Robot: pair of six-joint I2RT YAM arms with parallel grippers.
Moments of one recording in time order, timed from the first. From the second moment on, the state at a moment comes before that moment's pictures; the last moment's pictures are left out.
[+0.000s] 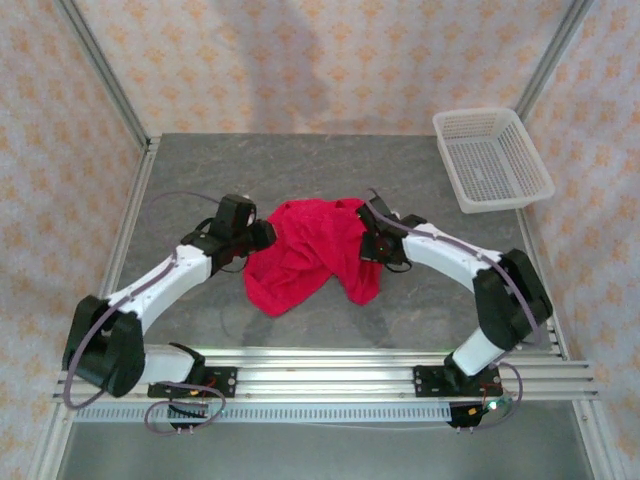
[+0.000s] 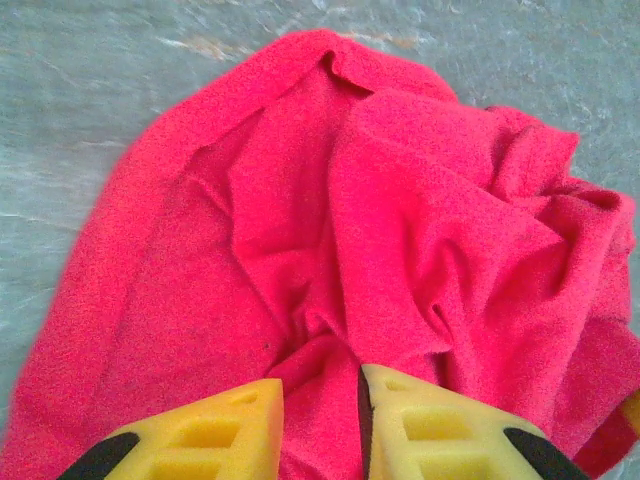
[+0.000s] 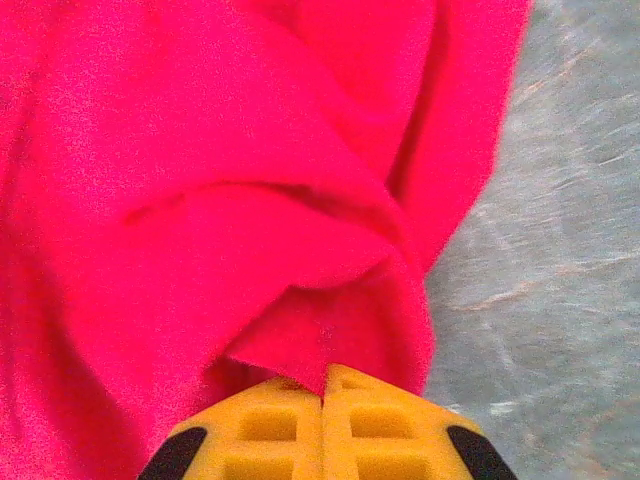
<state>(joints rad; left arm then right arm) -0.34 1.28 0.84 -0.38 0.06 -0.72 0.58 1.55 1.04 -0.66 0.15 0.70</state>
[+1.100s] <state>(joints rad) -0.25 1.39 0.76 -0.56 0.02 -0.67 0.31 1.11 1.00 -0.66 0.08 0.68</state>
